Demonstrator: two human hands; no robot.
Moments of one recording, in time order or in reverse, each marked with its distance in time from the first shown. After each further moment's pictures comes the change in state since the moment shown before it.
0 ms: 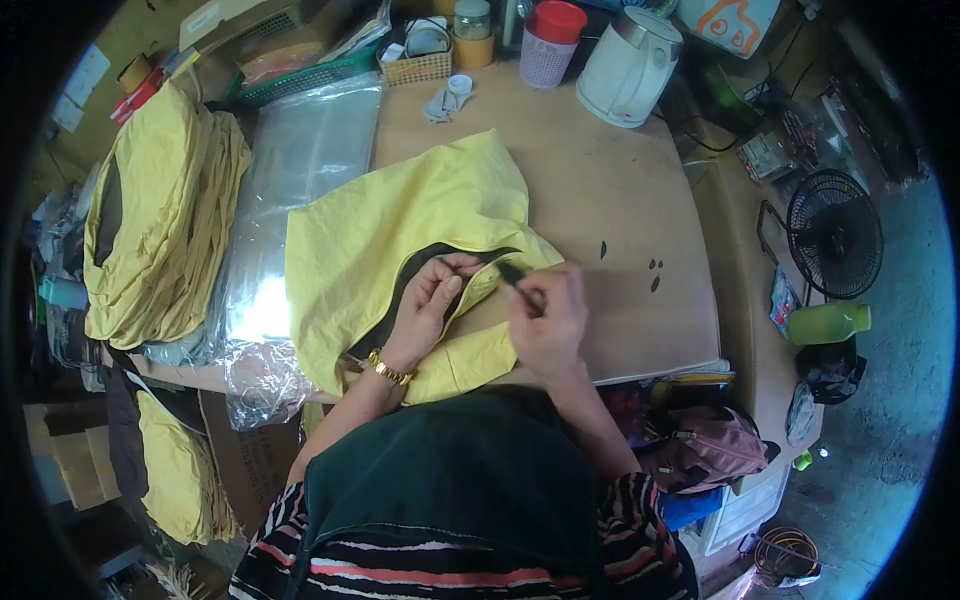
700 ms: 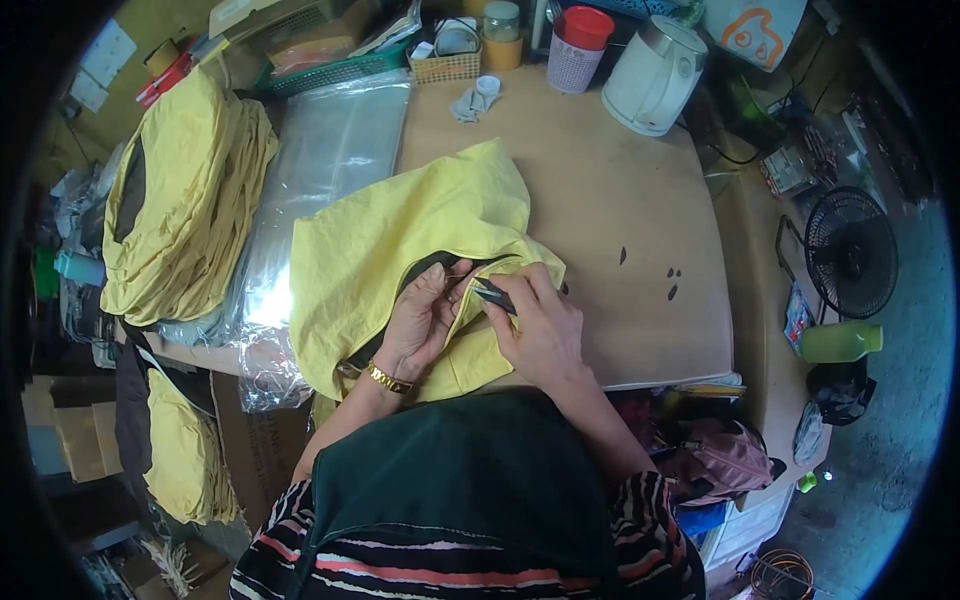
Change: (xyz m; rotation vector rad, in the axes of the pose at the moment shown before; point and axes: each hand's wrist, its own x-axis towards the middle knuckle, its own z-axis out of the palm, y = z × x) left_hand -0.020 0.033 -0.003 -0.631 0.178 -0.277; right_hand 0.009 -0.035 0.002 -0.066 -0.292 -0.076
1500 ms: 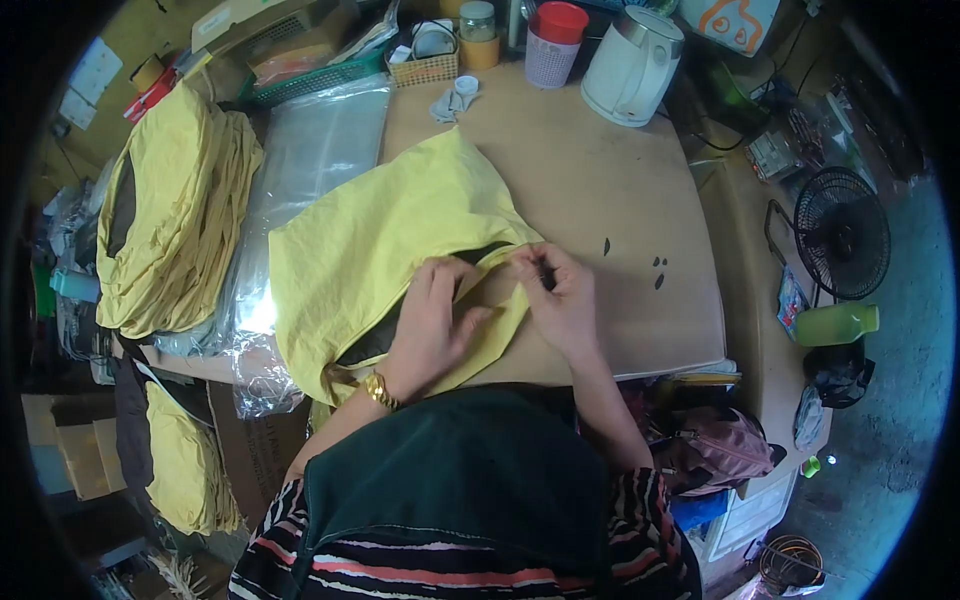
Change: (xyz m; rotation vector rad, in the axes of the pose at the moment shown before) left_hand -0.010 -0.007 0.046 1.770 -0.138 0.759; right_hand 0.007 0.037 -0.011 0.650 0.112 0.415
